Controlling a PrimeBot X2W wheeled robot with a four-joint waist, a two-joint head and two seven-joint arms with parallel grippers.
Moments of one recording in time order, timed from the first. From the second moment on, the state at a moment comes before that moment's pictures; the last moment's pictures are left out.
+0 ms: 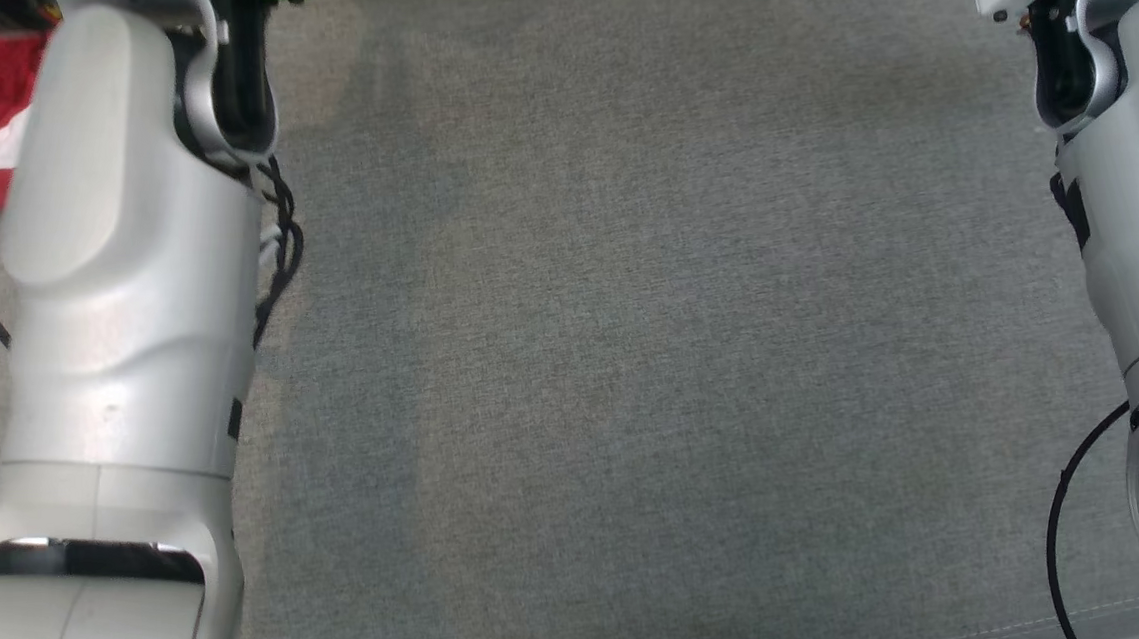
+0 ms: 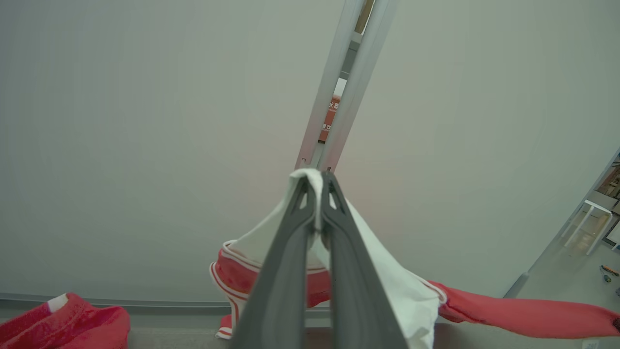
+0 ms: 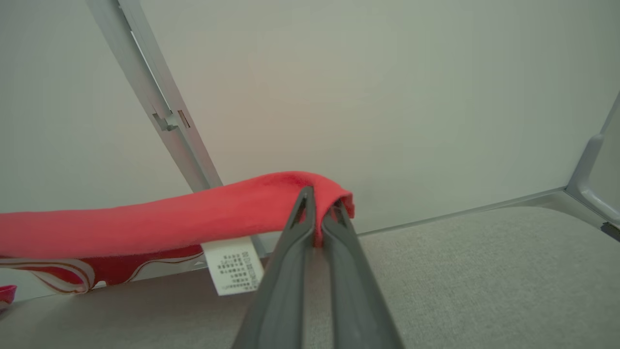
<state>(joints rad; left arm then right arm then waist) -1.20 0.06 -0.25 0.76 -0.58 -0.04 -0.24 -1.15 -0.17 -0.08 0.97 0.26 0.13 -0.23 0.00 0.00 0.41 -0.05</state>
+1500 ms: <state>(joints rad) 0.25 0.08 -0.26 -0.13 -0.59 0.10 -0.09 0.13 -0.08 -0.14 0.17 0.60 0.13 -0.08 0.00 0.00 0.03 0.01</state>
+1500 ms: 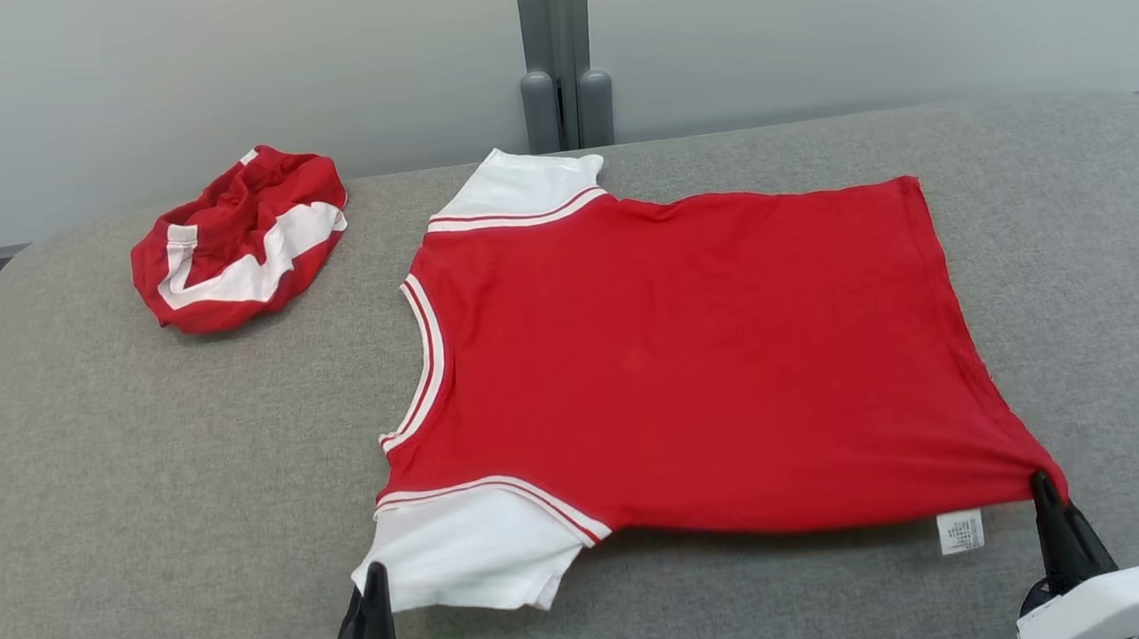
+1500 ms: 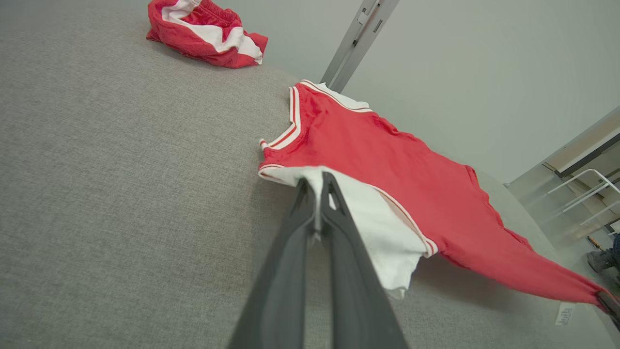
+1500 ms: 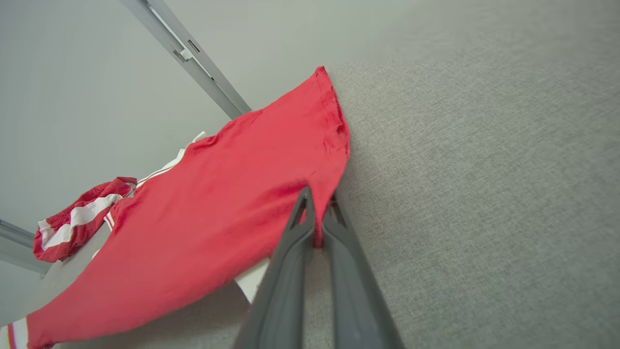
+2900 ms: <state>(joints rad) -0.64 0.05 -0.32 0.81 -0.62 -0.02 -0.25 -0.38 -0.07 -0.05 0.64 0.66 0.13 -0.16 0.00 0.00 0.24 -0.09</state>
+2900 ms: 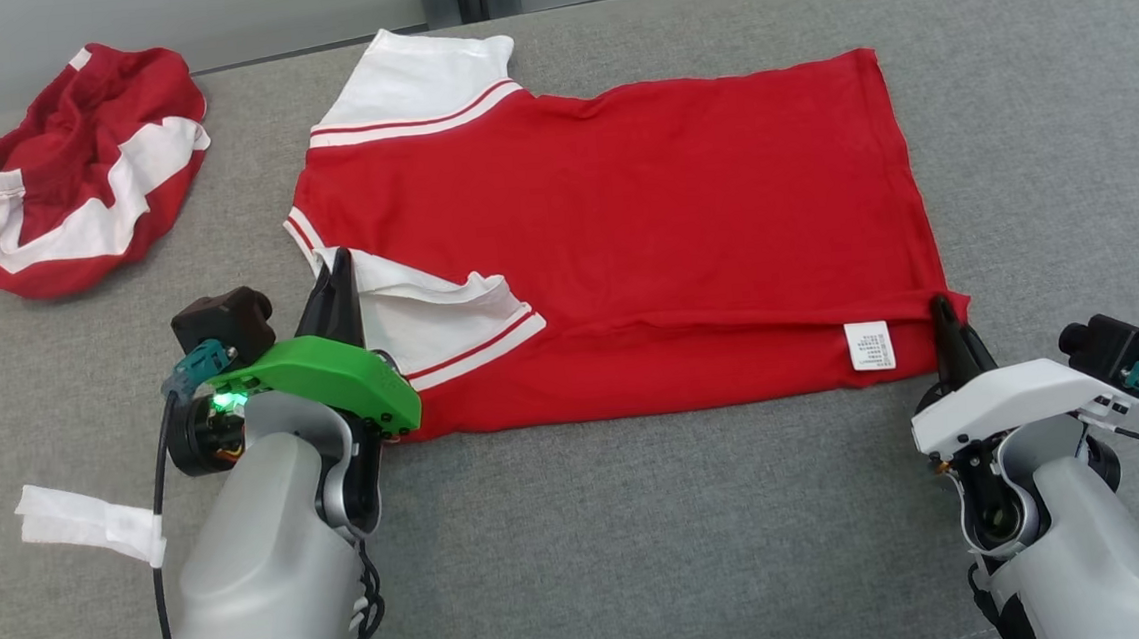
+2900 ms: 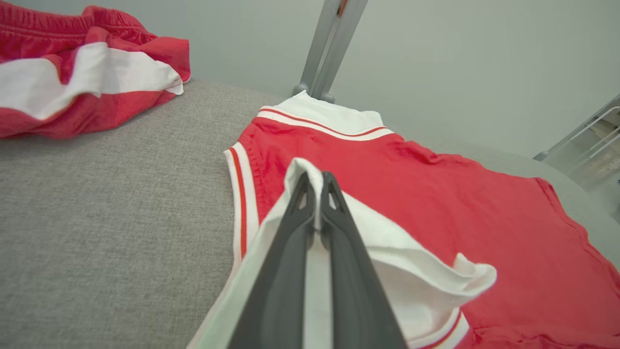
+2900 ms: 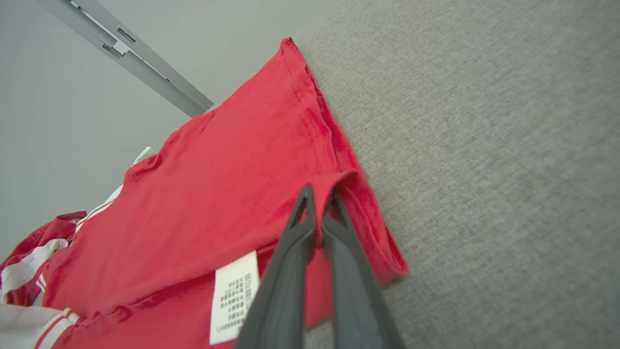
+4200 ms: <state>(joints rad) -0.28 0.06 -0.21 0.66 -0.80 -0.06 -0.05 -0.15 -0.05 -0.16 0.32 0.42 0.13 -0.14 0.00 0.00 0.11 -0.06</state>
